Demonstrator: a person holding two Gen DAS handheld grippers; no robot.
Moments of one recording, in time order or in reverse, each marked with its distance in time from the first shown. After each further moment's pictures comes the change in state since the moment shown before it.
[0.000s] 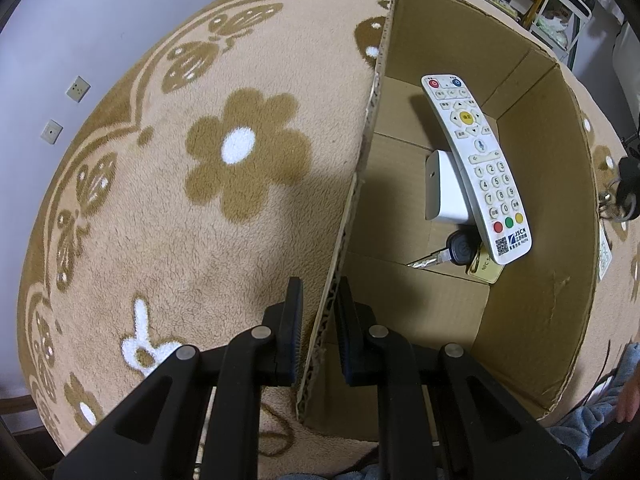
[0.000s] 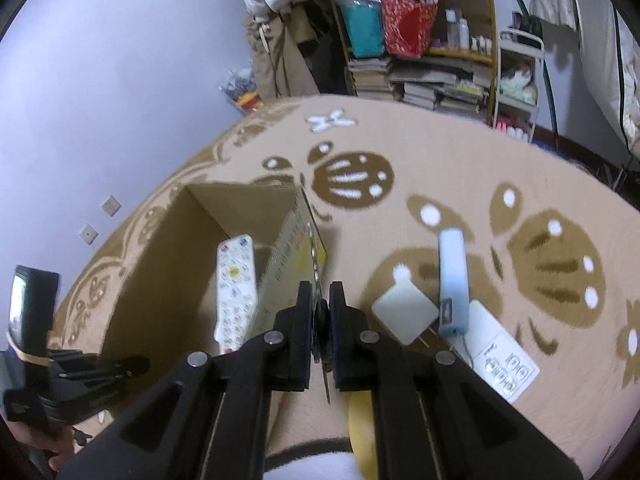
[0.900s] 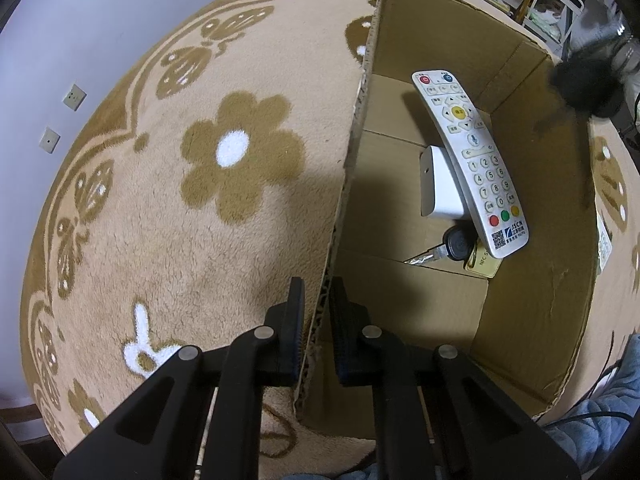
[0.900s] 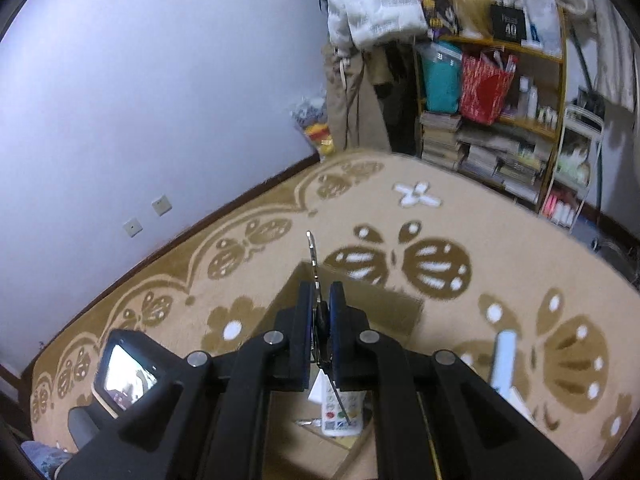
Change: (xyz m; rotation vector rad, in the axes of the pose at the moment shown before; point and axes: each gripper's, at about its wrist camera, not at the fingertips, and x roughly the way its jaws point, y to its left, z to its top) left arm -0.002 -0.005 -0.002 0.032 -0.004 0.004; right arm -0.023 0.085 0.055 -0.172 -0.077 0.141
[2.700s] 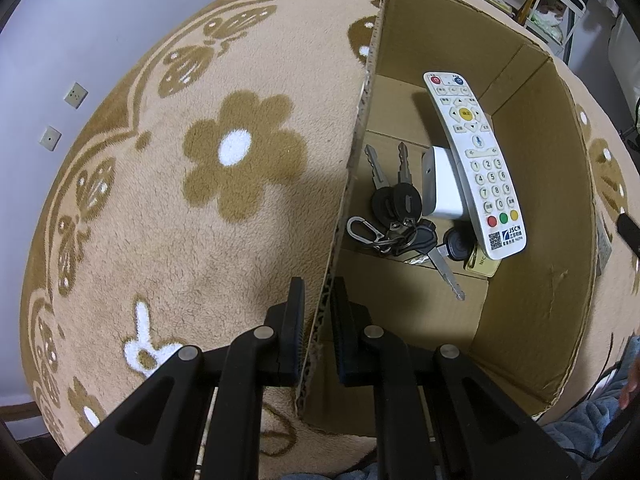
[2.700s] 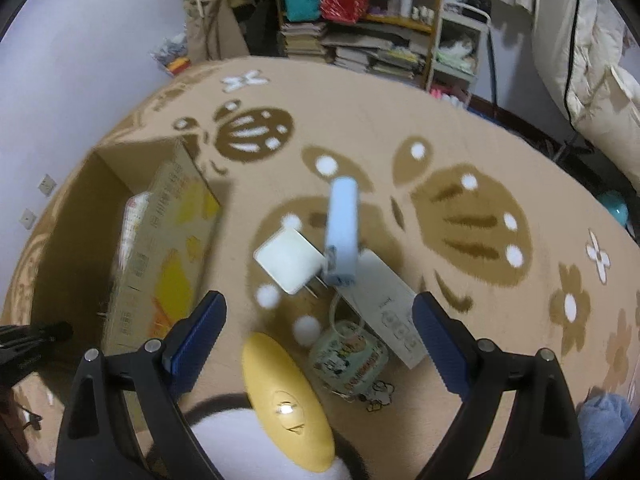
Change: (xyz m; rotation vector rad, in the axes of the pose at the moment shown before) left arm 0.000 0.001 0.001 -0.009 0.004 0.002; right arm -0.002 -0.127 -0.102 0.218 0.258 -0.394
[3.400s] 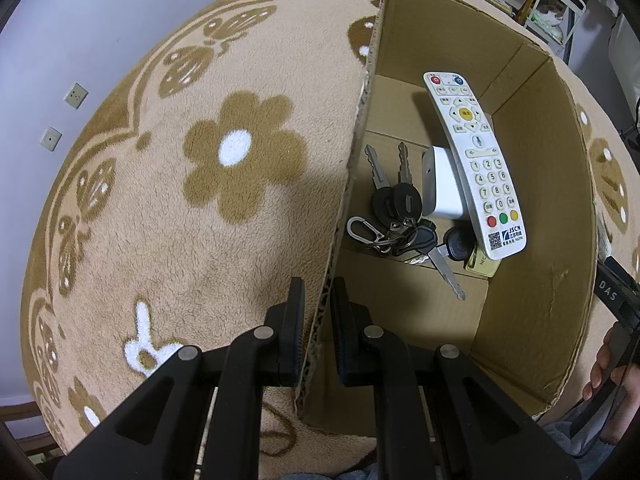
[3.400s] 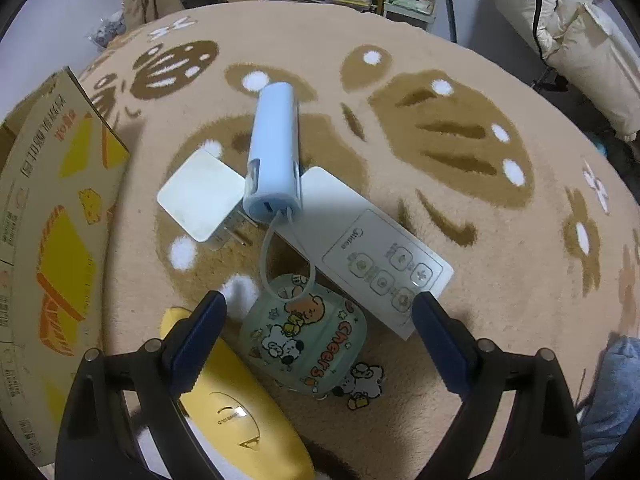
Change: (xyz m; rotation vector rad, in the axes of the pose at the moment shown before) left arm -0.001 0.000 0.000 0.002 0.000 0.002; right arm 0.067 -0.020 -0.033 0.115 0.138 -0.133
